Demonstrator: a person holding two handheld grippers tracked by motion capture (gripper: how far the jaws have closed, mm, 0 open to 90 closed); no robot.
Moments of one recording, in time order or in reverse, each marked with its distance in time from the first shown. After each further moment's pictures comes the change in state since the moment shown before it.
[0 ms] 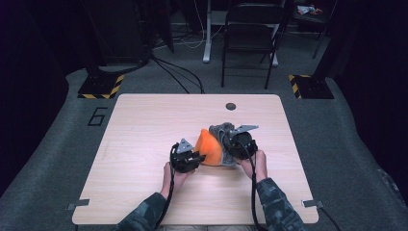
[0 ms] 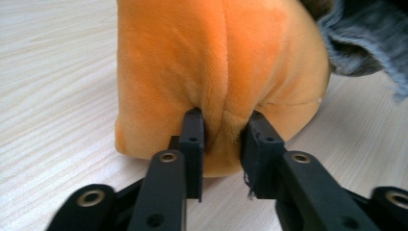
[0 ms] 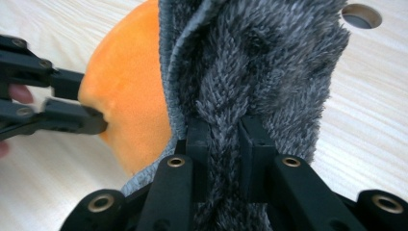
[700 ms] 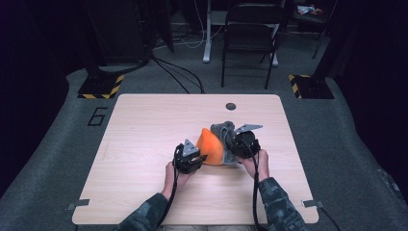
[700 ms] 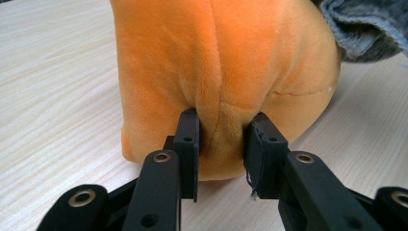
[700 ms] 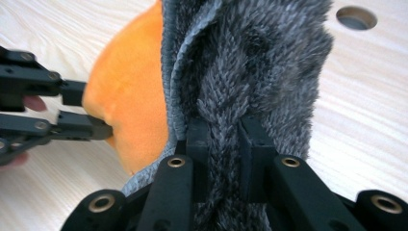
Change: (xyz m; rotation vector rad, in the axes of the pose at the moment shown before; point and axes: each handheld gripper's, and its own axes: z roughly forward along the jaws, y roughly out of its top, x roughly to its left) left arm -0.010 0.001 0.007 0.001 0.065 0.093; right arm -0.012 -0.001 -0.006 -0.028 0.030 0.025
